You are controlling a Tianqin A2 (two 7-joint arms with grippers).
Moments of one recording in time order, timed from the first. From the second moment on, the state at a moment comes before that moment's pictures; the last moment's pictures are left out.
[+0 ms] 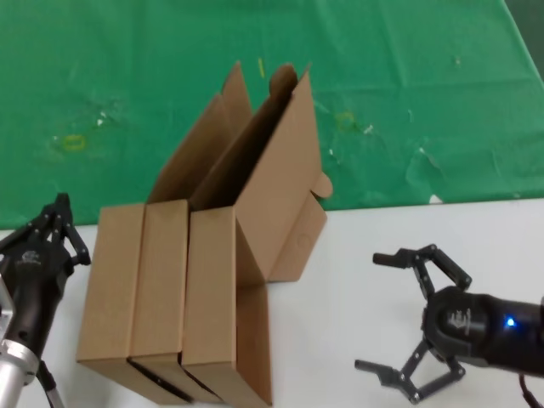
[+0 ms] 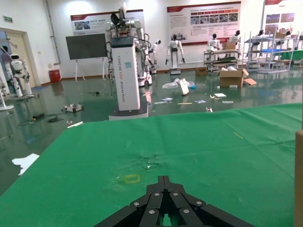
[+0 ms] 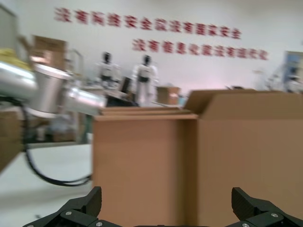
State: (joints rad) left arm 0.00 -0.30 1.60 -1.60 -1.80 0.00 0.00; right arm 0.29 0.78 -1.99 1.15 2.53 -1.20 -0.64
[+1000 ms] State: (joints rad) left arm 0.00 -0.30 1.60 -1.60 -1.80 0.00 0.00; right arm 0.29 0.45 -1.94 1.11 2.16 -1.31 -0.65
